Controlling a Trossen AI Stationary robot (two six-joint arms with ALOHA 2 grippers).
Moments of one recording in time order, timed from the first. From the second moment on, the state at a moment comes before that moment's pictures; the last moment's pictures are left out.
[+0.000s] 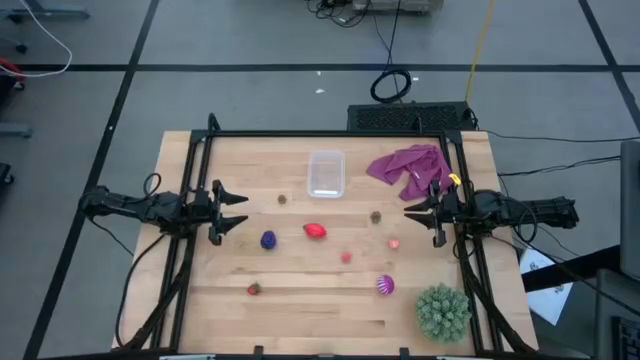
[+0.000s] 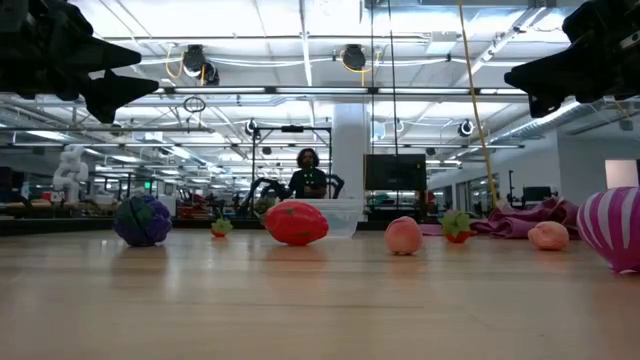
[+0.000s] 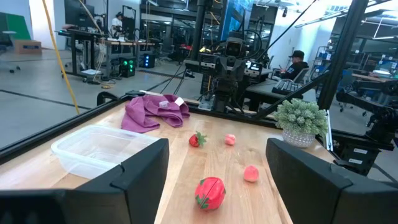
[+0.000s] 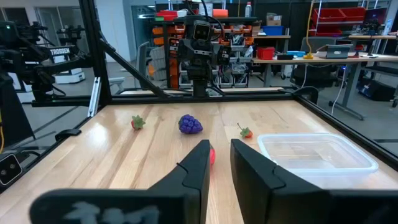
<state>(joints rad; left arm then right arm) -0.22 0.01 0.04 0.03 -0.32 -0.14 0.09 0.01 0.09 -0.10 0.10 0.04</state>
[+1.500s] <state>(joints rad) -0.22 0.01 0.04 0.04 -0.32 -0.16 0.09 0.01 0.09 -0.07 0.10 0.23</state>
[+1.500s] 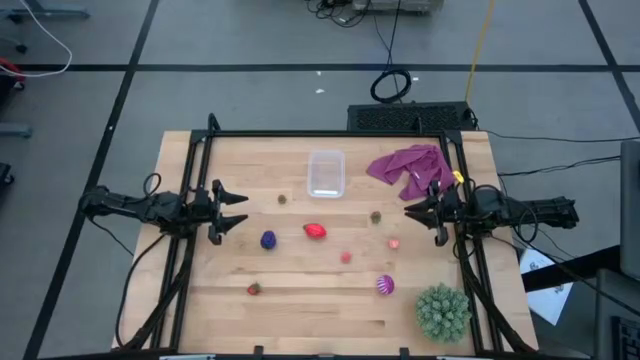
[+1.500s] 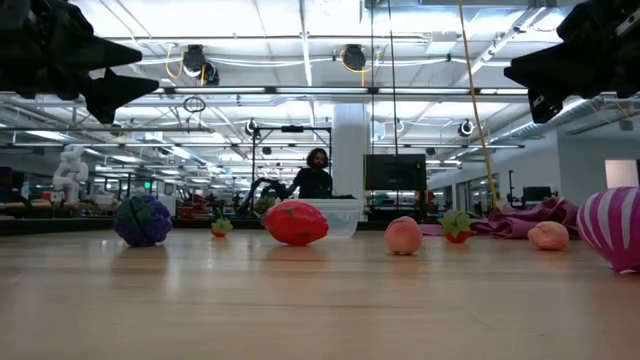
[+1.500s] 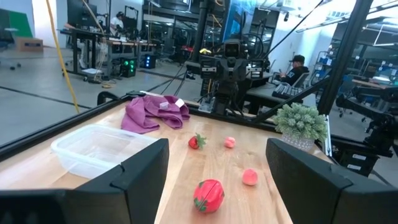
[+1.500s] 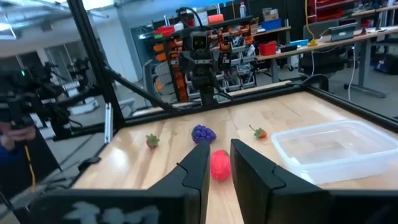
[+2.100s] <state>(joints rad) -0.22 0.01 0.04 0.06 -0.34 -0.23 0.09 0.01 0.09 -0.05 0.10 0.19</state>
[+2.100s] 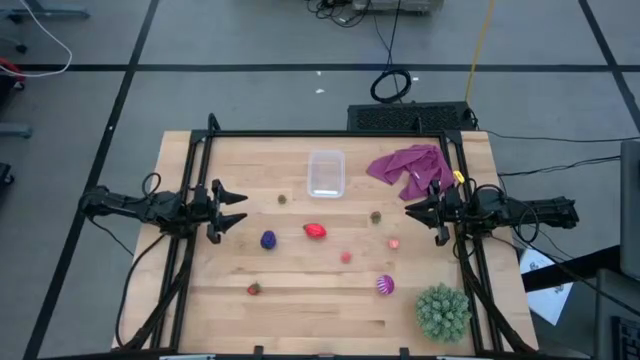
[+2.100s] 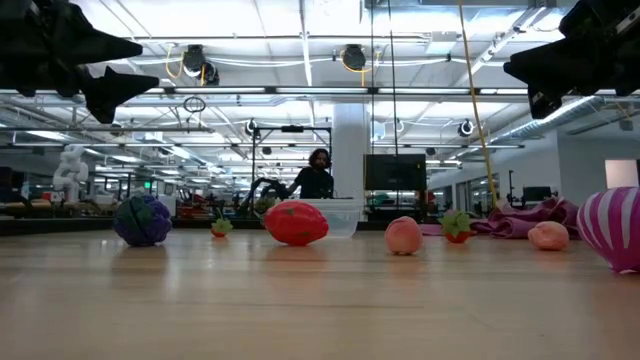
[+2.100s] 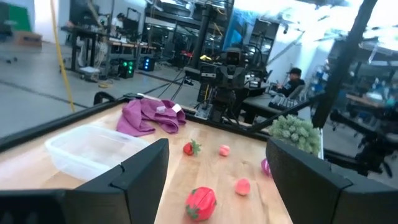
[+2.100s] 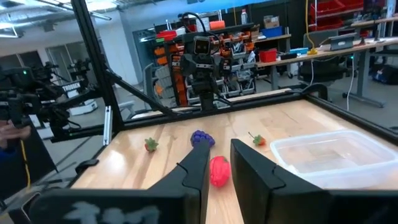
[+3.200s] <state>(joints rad) -0.30 0.81 1.29 -0.93 -0.48 -0.57 0.09 0.91 1.24 -0.27 0.00 -0.22</state>
